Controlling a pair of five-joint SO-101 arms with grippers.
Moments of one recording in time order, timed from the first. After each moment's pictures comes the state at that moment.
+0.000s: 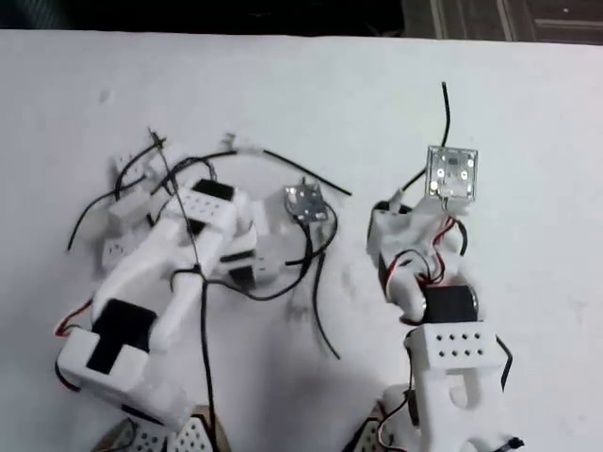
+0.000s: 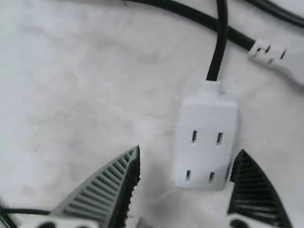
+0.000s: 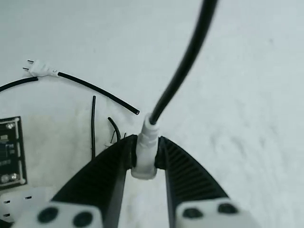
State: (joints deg) left arm 12.1 6.5 27.6 57.6 -58.3; right arm -6.6 -55.0 60.7 41.3 -7.3
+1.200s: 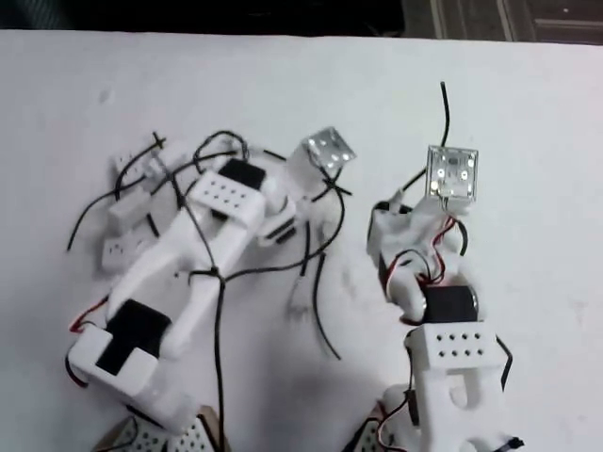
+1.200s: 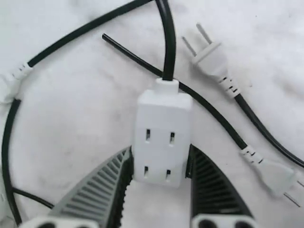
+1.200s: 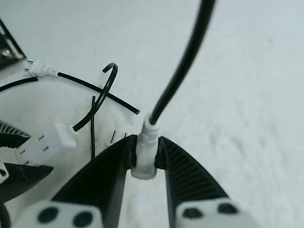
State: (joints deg) left arm 19.4 7.3 11.4 64.4 -29.8; right arm -6.6 -55.0 60.7 41.3 -7.3
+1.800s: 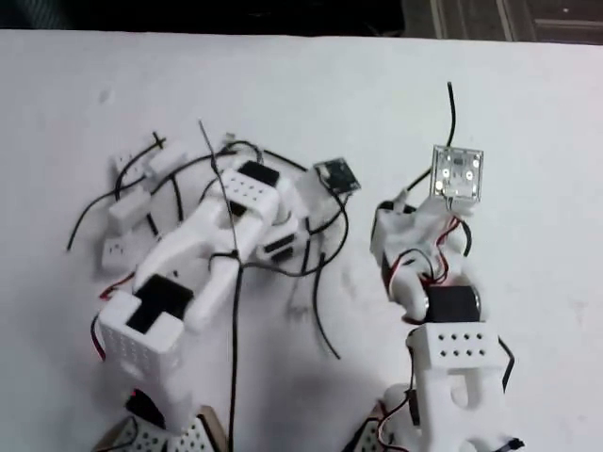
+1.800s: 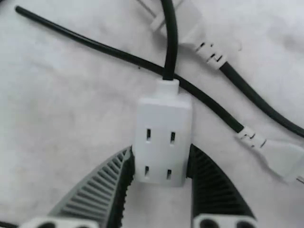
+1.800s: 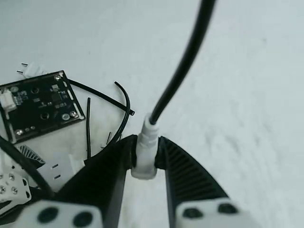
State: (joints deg) left arm 19.6 19.9 9.0 67.7 -37.1; right arm -5.5 -55.0 60.7 41.3 -7.3
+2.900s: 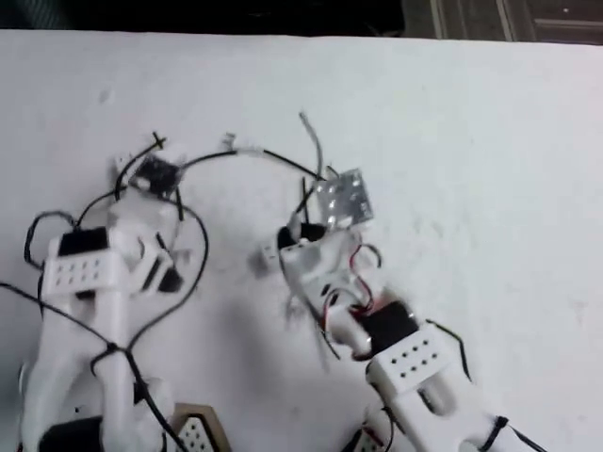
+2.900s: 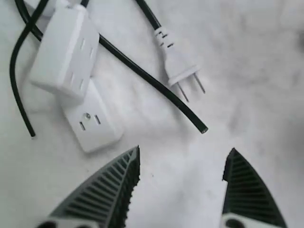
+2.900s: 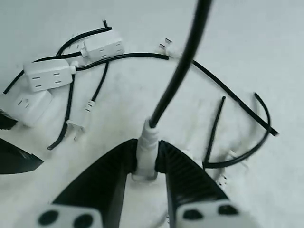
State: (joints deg) left arm -17.5 -30.7 55.1 61.0 -33.7; right arm -34.8 -55.0 69.1 27.3 -7.3
